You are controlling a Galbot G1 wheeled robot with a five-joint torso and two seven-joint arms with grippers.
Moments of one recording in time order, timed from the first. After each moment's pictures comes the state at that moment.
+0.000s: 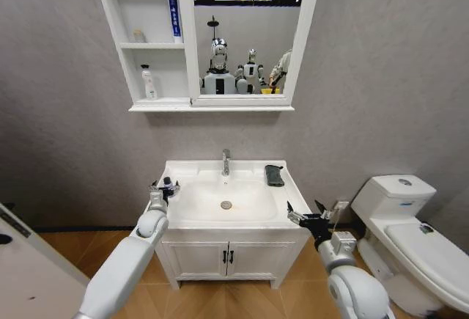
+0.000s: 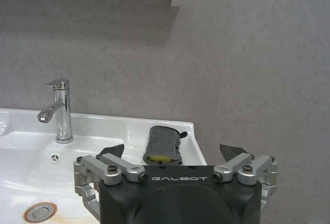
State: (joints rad) left arm 0.87 -1.09 -0.19 -1.56 -0.49 0.26 -0.41; right arm -1.56 1.36 0.68 2.29 0.17 -0.40 0.04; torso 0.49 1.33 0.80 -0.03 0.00
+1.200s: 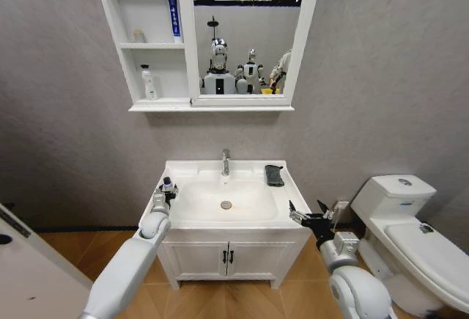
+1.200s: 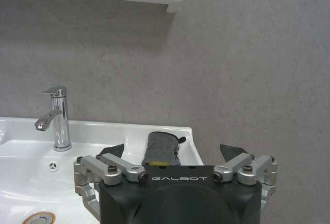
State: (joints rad) left arm 0.88 -1.11 -0.19 -1.53 -0.49 0.28 -0.40; right arm -1.56 1.36 0.68 2.28 0.19 -0.38 0.05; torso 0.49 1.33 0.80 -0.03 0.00
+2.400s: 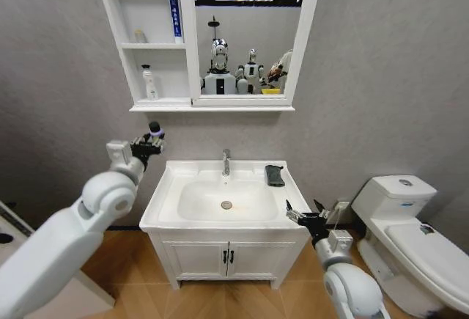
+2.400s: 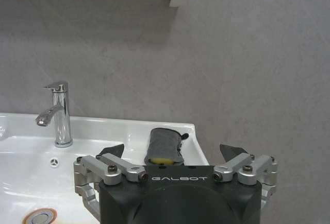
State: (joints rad) left arm 0.41 -0.66 -0.17 -2.09 -1.14 0.58 -0.64; right arm -1.54 1.38 0.66 2.25 0.16 -0.38 0.04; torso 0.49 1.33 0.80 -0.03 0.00
